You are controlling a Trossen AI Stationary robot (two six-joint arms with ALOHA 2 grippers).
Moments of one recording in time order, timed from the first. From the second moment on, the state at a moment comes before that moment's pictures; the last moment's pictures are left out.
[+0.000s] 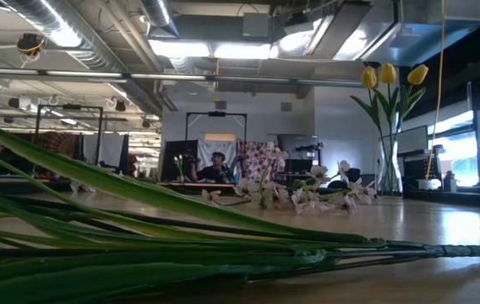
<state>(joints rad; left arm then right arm) -0.40 1.35 1.24 0.25 -0.19 -0.41 1.03 0.59 0.61 0.38 -0.37 0.15</state>
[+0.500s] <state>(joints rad) -0.37 1.35 1.24 0.25 -0.20 -0.38 1.18 0.59 0.54 0.26 -0.28 -0.01</state>
